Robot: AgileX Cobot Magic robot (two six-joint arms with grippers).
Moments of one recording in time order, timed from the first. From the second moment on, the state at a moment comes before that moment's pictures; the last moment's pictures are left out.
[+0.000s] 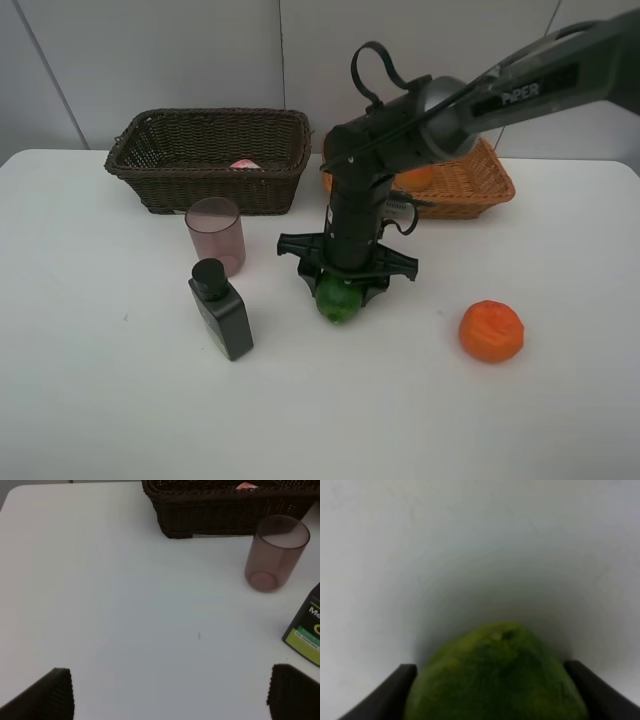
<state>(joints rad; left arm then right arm) -0.07 -0.01 -0.51 0.06 1.06 -0.08 0.71 2.16 -1.39 -0.09 0.83 0.97</state>
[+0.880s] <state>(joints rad) -0.07 -0.01 -0.51 0.06 1.06 -0.08 0.65 2.13 -1.81 -0.16 1.21 0.25</state>
